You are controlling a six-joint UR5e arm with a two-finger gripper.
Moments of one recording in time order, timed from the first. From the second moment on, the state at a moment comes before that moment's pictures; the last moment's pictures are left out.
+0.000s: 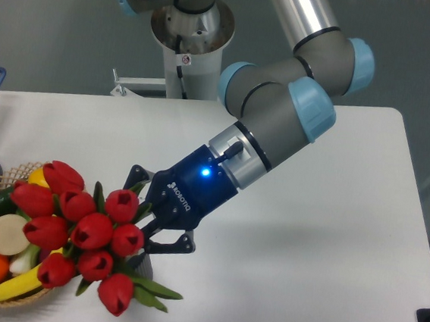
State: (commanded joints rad) arm 2.44 -2.04 -1.39 -0.75 0.32 0.83
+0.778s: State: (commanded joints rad) arm 2.43 -2.05 -1.43 -0.74 0.32 0.86
